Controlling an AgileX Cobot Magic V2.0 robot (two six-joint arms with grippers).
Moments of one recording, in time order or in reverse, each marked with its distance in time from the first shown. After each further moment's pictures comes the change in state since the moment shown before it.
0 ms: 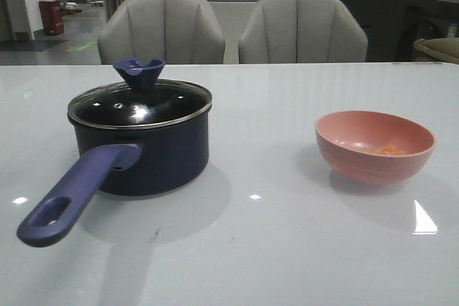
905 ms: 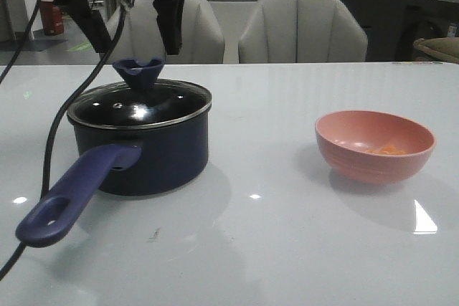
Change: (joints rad) left arm -0.250 0.674 -0.678 0.184 0.308 -0.293; right arm 0.000 0.000 0.000 0.000 0.000 0.000
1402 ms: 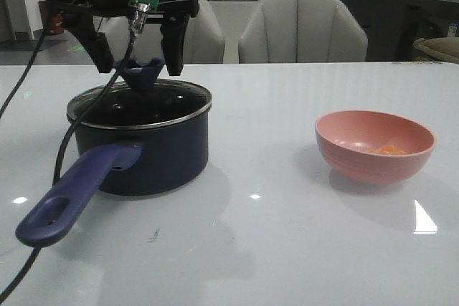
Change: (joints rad) left arm 0.000 0.061 -0.014 0.015 0.006 -0.055; right arm 0.000 0.000 0.000 0.000 0.000 0.000
